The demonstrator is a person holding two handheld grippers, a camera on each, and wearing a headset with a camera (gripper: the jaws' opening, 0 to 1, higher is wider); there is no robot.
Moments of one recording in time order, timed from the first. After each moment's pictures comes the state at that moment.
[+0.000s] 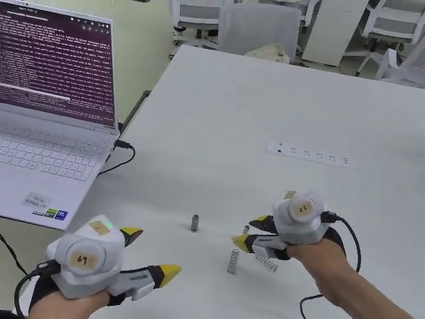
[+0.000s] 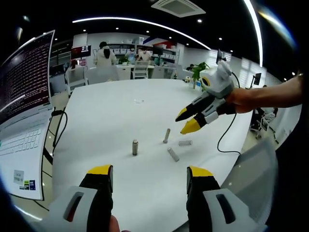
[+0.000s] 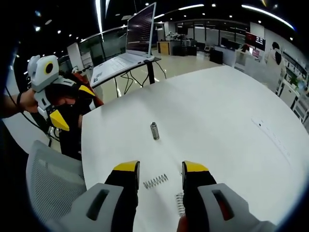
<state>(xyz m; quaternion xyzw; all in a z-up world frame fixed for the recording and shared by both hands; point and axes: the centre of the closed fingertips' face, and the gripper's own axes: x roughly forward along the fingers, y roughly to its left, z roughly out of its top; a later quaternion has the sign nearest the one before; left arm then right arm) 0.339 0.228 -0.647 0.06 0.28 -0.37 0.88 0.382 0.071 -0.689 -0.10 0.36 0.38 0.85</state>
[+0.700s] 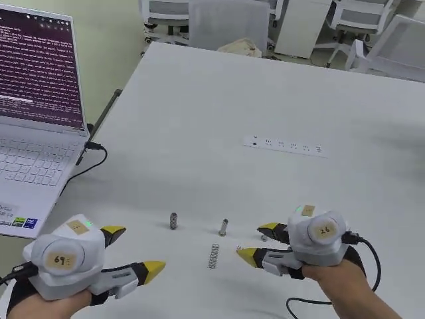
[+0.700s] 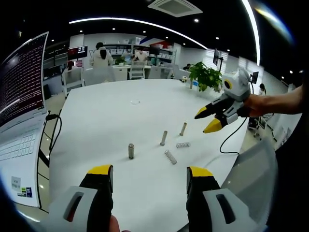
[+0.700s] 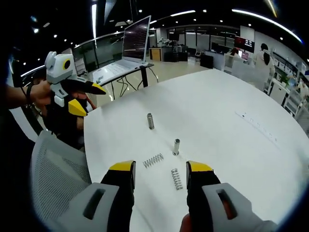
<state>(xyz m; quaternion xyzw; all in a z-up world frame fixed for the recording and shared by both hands) 0.344 0.213 -0.647 0.07 0.28 -0.38 0.88 0.336 0.019 -0.671 -0.09 0.34 0.34 0.87</state>
